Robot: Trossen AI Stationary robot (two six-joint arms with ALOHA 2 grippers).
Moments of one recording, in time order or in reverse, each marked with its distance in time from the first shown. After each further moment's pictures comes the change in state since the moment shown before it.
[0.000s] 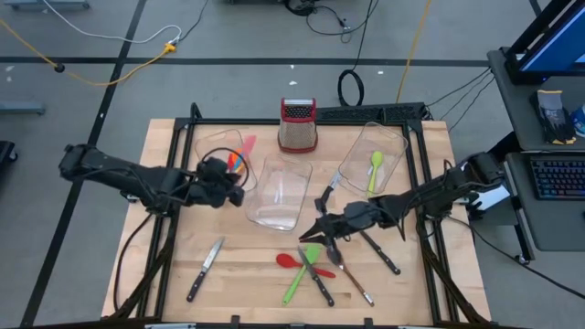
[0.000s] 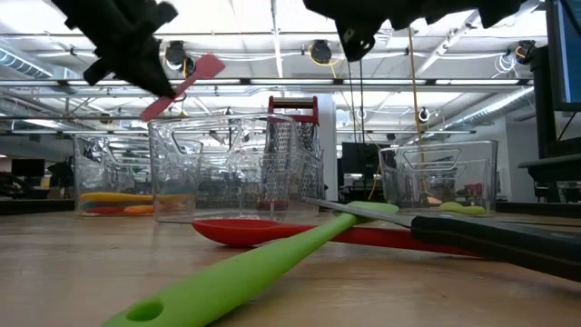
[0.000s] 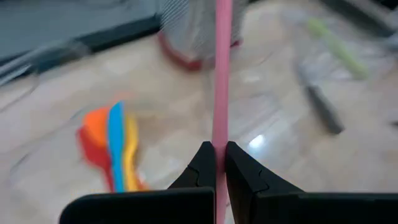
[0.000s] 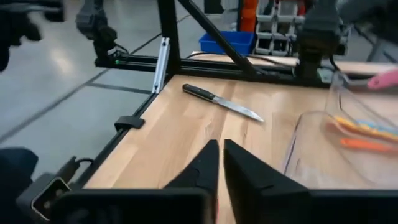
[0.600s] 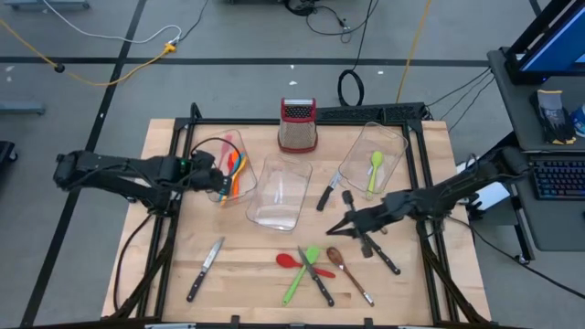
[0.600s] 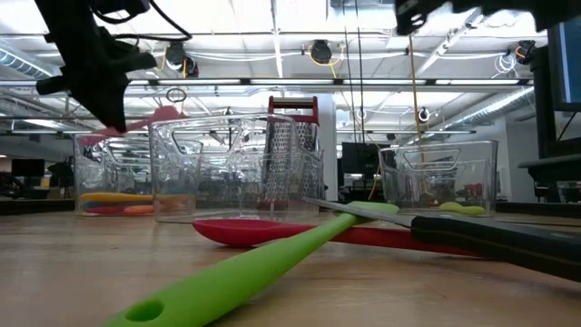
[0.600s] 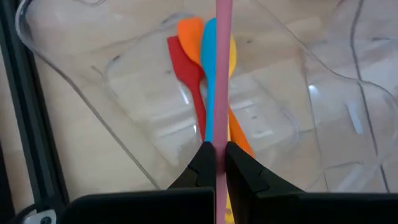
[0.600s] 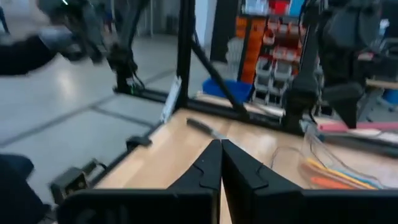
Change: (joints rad) left arm 0.207 -0.044 0.000 -0.372 0.253 -0.187; right arm 0.026 -0.346 -0.289 0.144 0.005 -0.136
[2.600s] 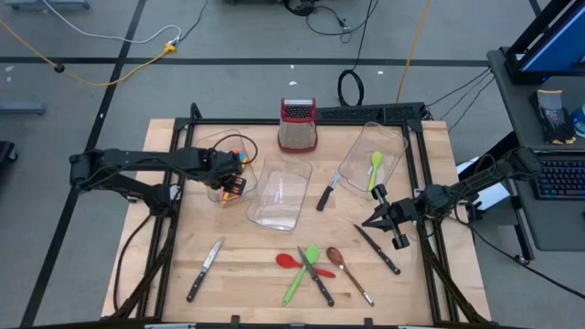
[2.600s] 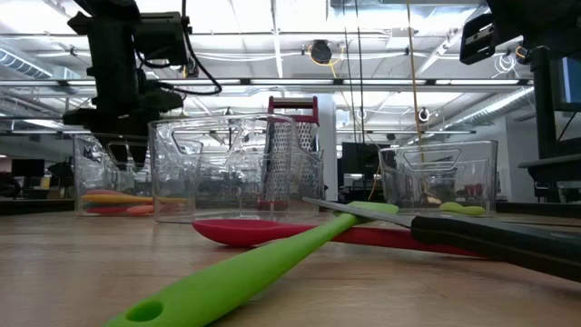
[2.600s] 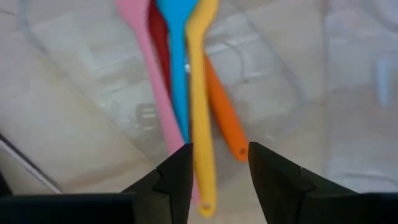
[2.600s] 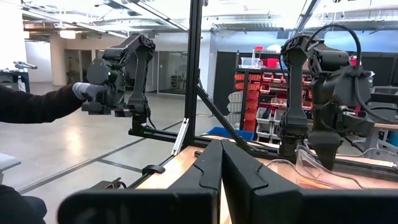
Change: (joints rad) left arm 0.220 0.236 0.008 0.136 0.342 0.184; right arm 0.032 -0.453 -0.439 0.242 -0.001 0.036
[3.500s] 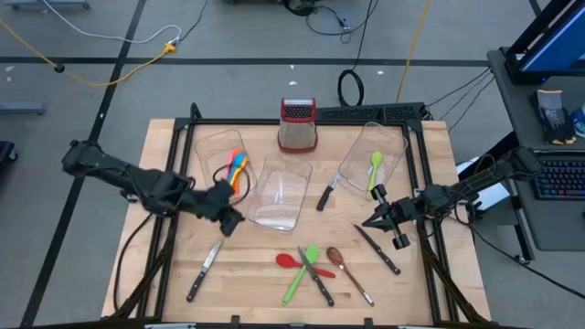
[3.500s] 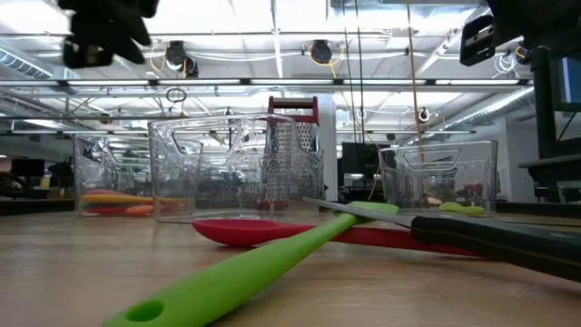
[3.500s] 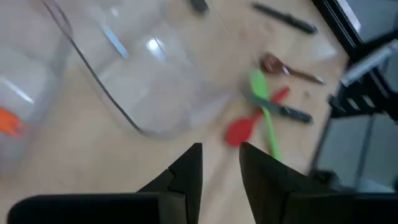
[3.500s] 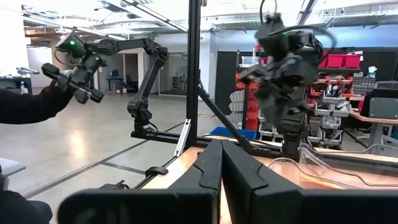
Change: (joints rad) left arm -0.580 -0.176 0.088 0.273 -0.073 -0.104; right arm 0.000 0.000 0.001 0.000 0.000 0.030
